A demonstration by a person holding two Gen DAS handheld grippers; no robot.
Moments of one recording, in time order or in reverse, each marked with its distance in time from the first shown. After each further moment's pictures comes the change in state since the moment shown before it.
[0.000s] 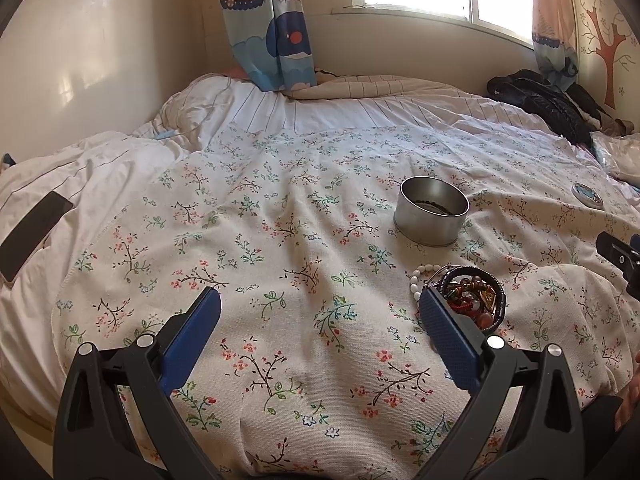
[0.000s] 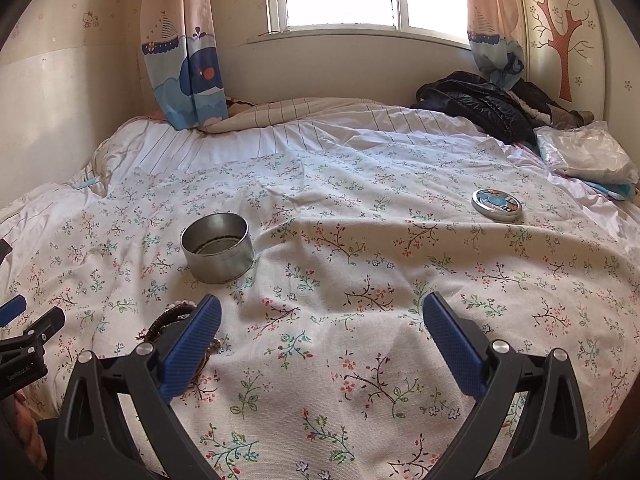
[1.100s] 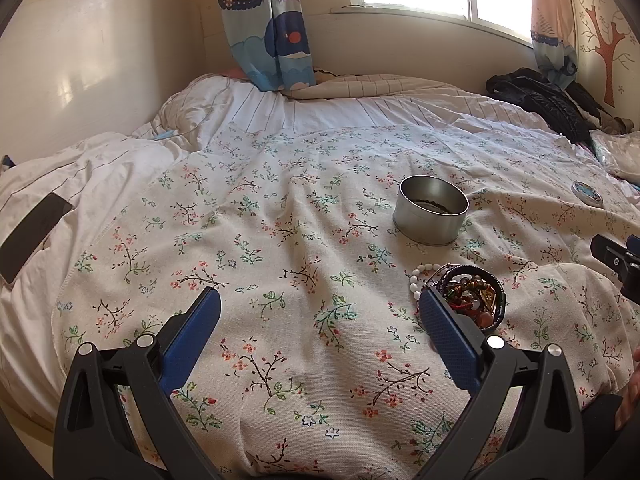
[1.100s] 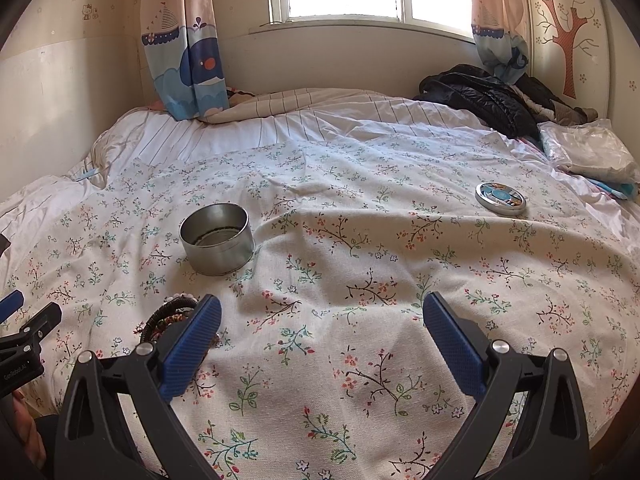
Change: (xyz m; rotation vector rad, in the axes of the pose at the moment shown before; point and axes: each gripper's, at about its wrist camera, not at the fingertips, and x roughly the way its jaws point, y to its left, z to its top) left arm 0.000 -0.001 0.000 0.002 0.002 0.002; right arm 0.005 0.001 0.000 -0.010 0.028 -0.001
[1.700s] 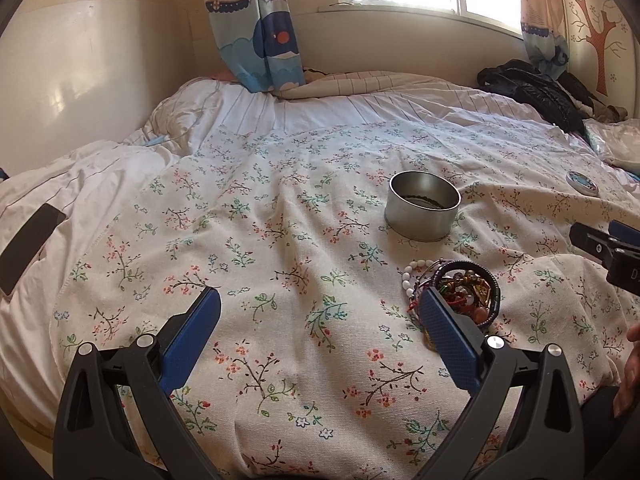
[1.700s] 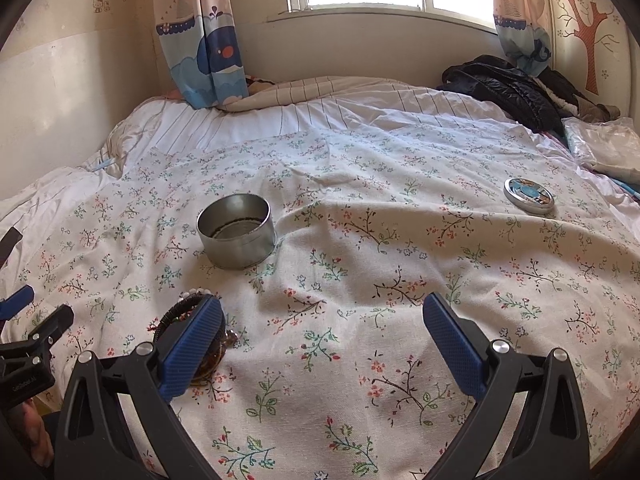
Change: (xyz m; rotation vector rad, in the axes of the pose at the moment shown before) left arm 0.004 -0.008 0.002 0.040 0.012 -0.036; right arm 0.014 0.007 0.006 -0.001 0.008 0.085
